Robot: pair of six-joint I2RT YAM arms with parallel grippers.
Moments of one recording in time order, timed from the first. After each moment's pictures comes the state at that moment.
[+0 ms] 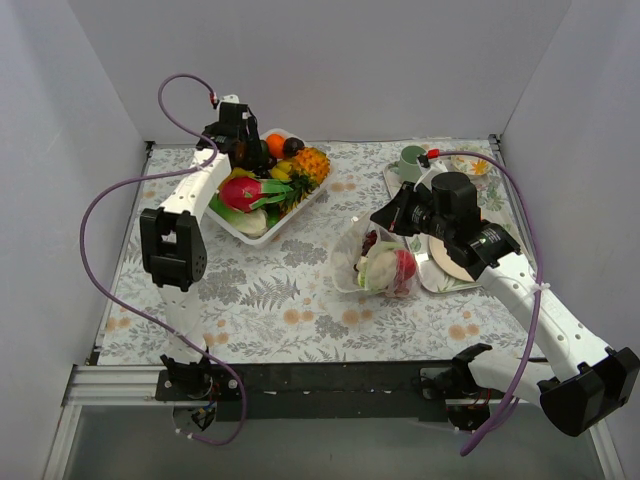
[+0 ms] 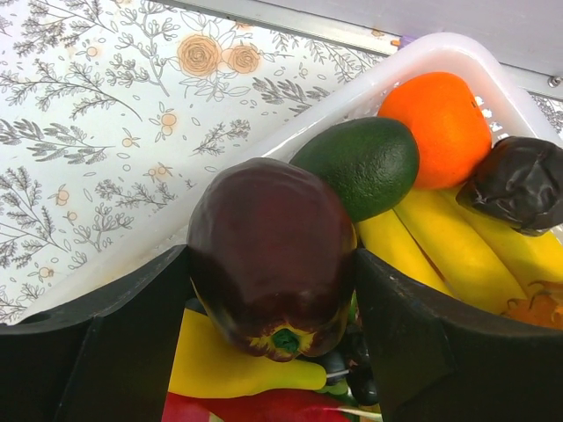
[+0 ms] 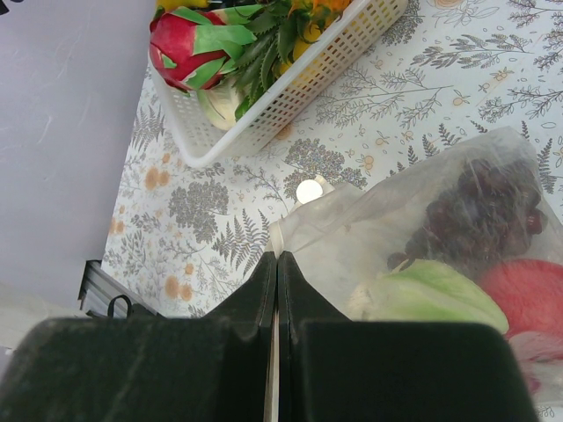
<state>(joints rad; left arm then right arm) -0.21 2.06 1.91 -0.50 -0.34 -0.31 0.52 1.09 1.08 -0.42 -0.20 0.64</state>
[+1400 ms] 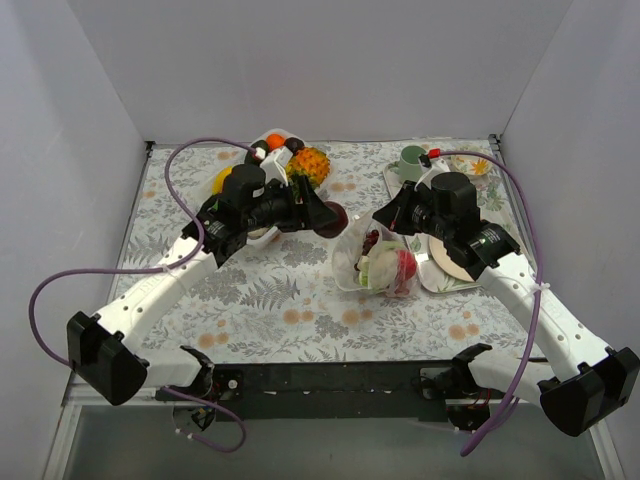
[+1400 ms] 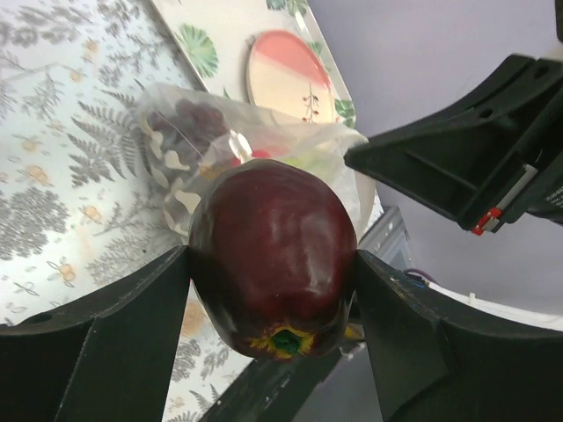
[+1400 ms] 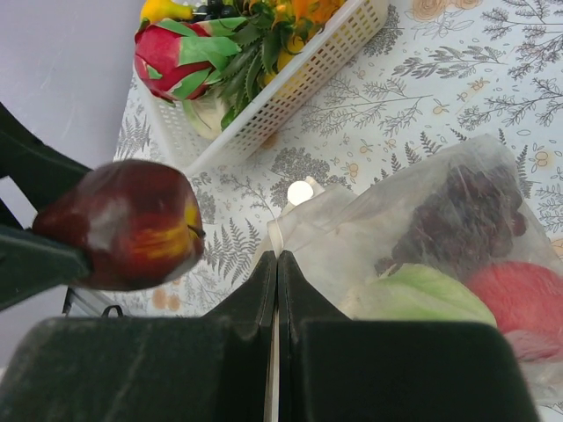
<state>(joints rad) -0.57 1.27 1.19 -0.29 0.34 -0.68 0.52 1.09 1.08 -0.42 -0.15 0.63</state>
